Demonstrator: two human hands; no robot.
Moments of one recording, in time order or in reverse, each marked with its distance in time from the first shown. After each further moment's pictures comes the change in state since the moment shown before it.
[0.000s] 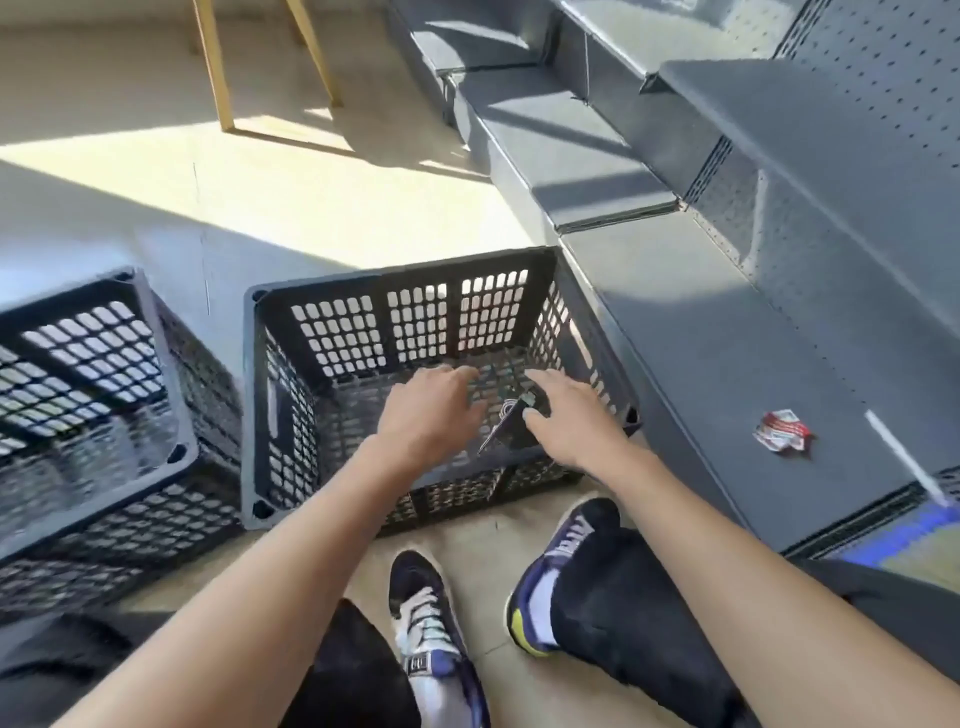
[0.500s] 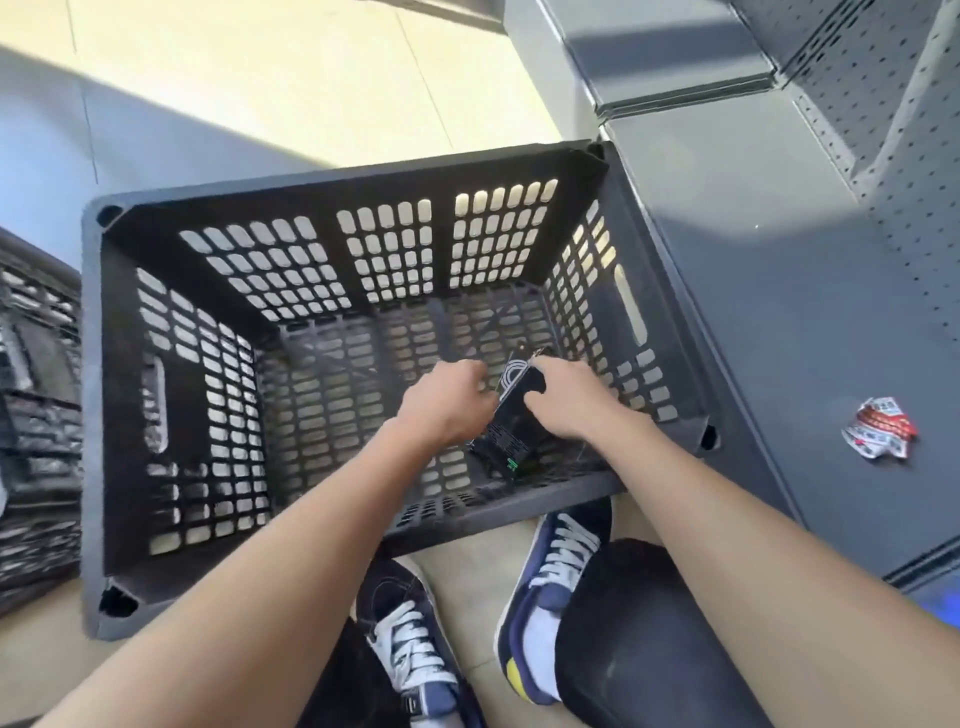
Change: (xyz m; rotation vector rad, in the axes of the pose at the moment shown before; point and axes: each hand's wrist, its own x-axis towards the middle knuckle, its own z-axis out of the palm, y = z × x) left_hand 0.126 -0.037 0.136 -0.240 -0.372 -0.232; right_hand 0.153 0.062 0.088 -0.043 -0.283 0.176
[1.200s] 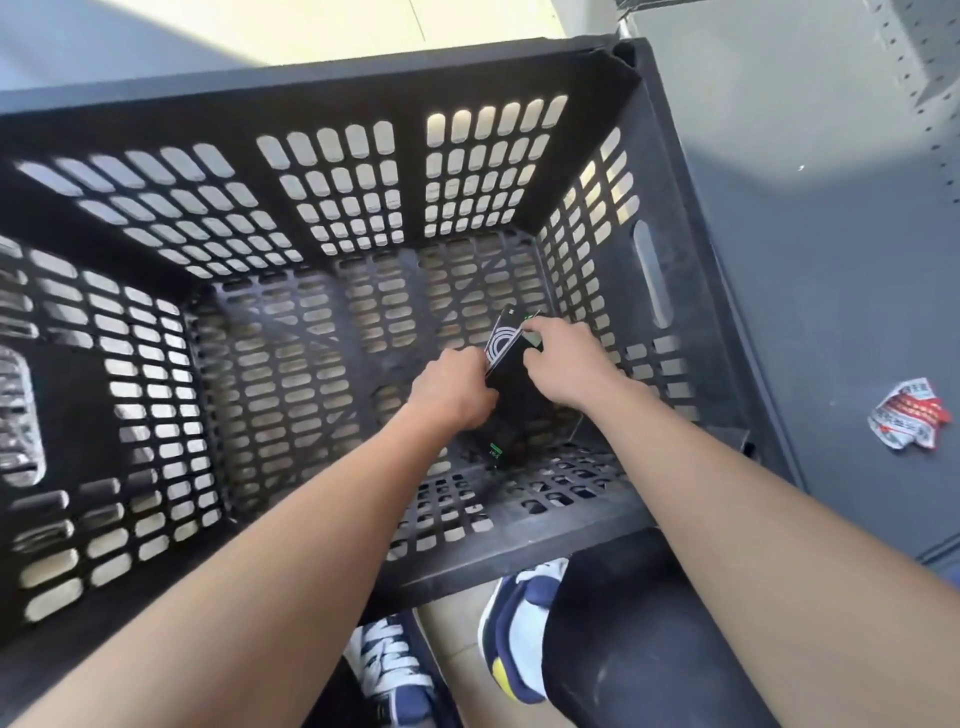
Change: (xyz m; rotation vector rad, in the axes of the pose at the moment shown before) left_hand 0.079 -0.009 0.068 -0.004 -0.131 -0.052; right_hand 0.073 0.029 0.021 0.030 0.001 0.079
